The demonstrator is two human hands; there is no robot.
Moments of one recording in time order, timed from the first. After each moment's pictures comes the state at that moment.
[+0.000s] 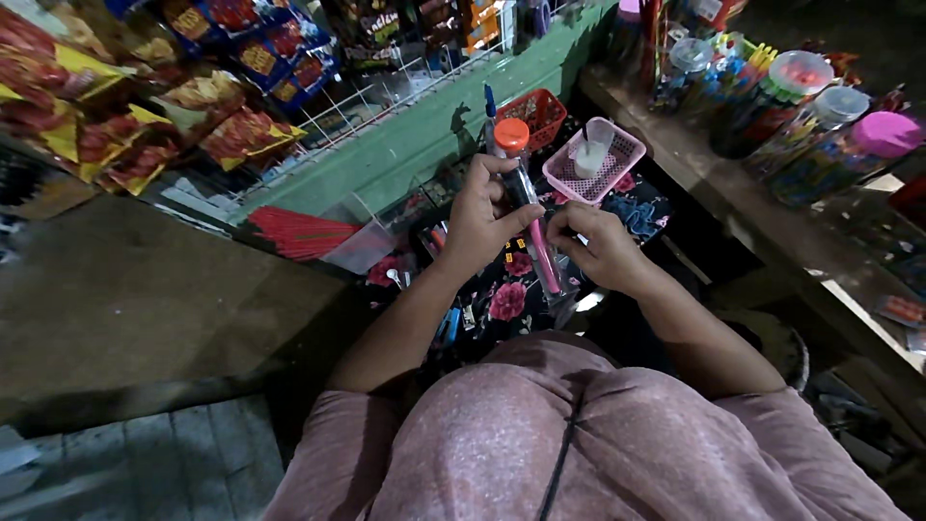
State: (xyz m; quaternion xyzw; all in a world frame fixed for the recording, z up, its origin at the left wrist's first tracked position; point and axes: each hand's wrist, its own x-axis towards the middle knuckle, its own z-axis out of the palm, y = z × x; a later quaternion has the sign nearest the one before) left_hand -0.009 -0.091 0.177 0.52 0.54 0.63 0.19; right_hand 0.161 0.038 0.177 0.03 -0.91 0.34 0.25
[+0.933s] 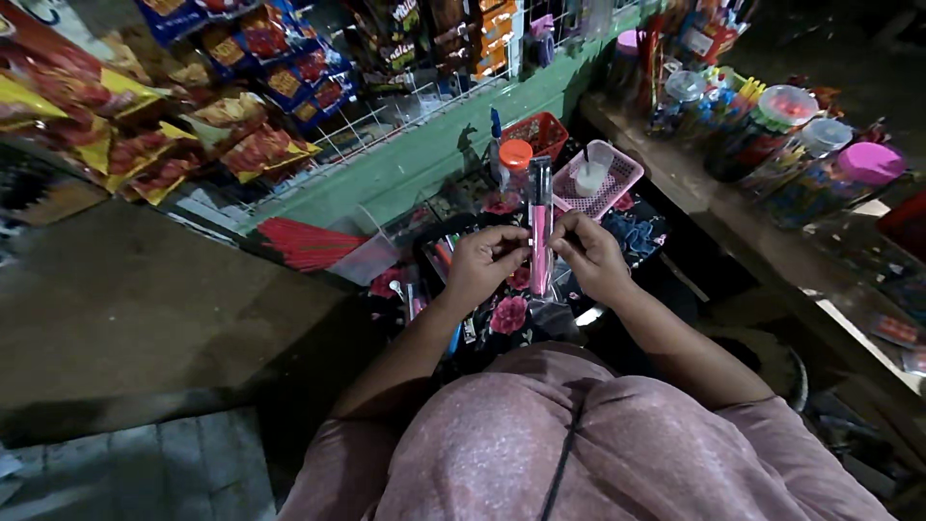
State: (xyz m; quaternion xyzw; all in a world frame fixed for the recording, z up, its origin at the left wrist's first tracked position) left_hand -0.005 -0.114 0.150 0.53 0.54 0.63 0.16; right_hand 0.145 0.027 0.161 0.00 -0.82 0.47 0.33
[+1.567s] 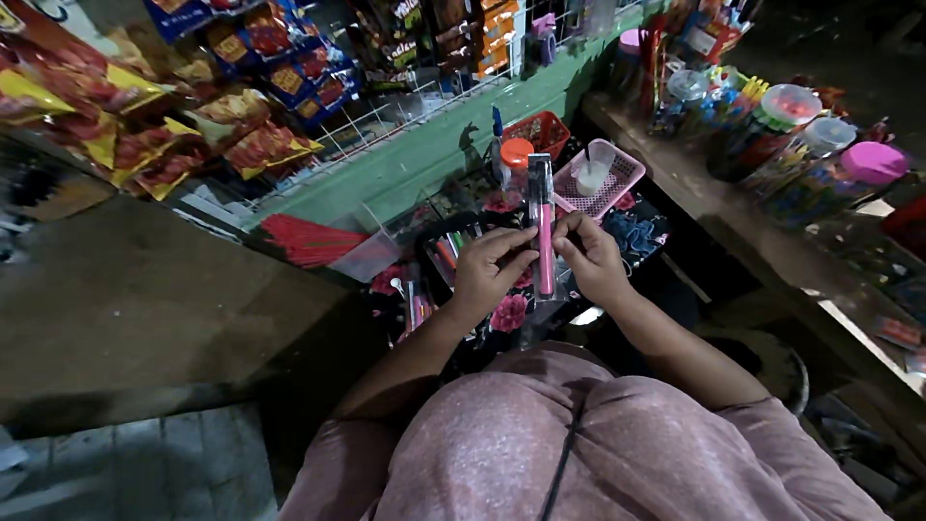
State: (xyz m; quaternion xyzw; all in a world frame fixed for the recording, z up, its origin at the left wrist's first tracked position) left_hand 0.011 -0.115 0.146 0.57 0.56 0.60 0.01; right_hand 0.149 0.021 0.156 -0.02 -0.79 0.51 0.35
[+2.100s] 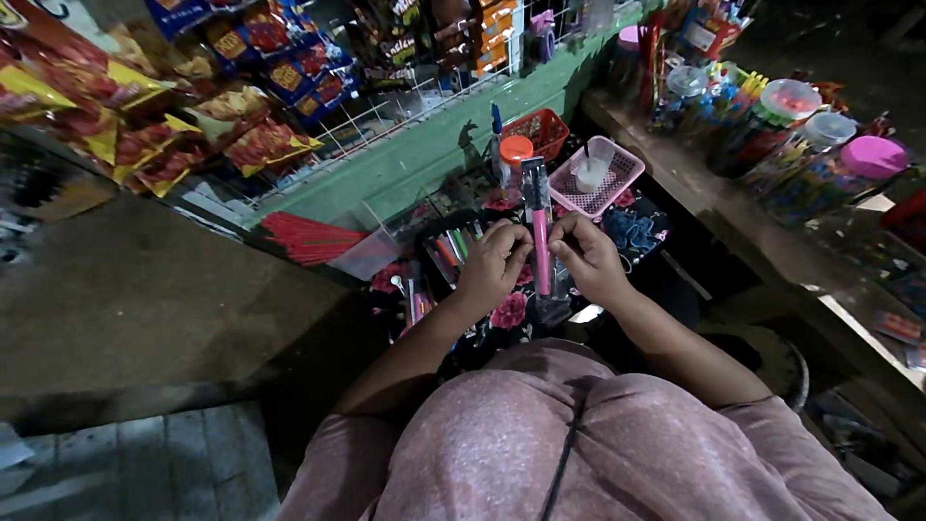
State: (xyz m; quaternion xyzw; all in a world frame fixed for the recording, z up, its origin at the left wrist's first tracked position) left_hand 0.014 -0.115 0.149 0.61 0.61 0.50 -0.04; right_hand 0.156 0.016 0.156 -0.02 -0.81 0.49 0.34
